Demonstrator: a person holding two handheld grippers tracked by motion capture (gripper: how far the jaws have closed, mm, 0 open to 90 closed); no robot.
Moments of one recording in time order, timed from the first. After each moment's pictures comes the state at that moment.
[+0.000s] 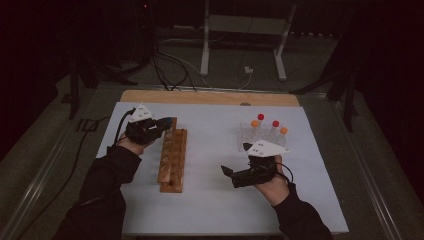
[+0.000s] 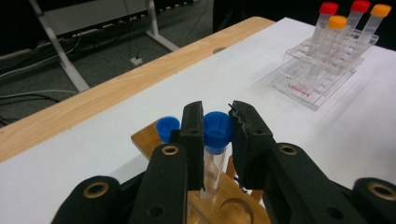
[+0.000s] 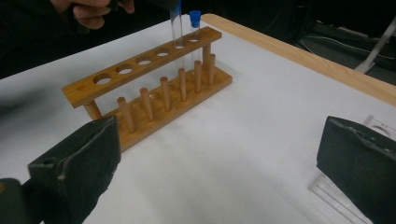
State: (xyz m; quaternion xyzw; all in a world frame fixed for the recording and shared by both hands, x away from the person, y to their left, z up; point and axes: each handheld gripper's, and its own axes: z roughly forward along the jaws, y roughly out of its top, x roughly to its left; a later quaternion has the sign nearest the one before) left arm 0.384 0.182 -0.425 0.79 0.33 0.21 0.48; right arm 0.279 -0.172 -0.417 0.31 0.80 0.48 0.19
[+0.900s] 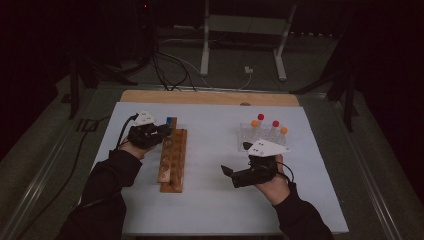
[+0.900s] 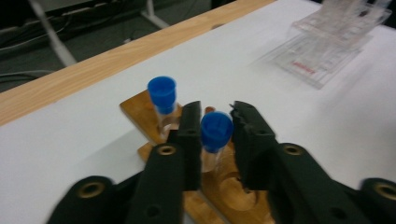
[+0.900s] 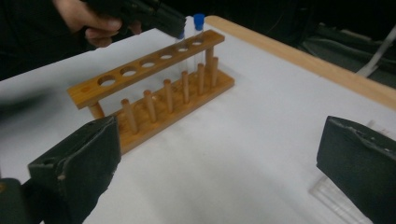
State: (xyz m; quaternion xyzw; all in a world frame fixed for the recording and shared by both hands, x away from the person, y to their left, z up) left arm 0.385 0.183 -0.443 0.80 0.34 0.19 0.46; right arm 0.278 -0.172 -0.412 0.31 0.80 0.48 0.19
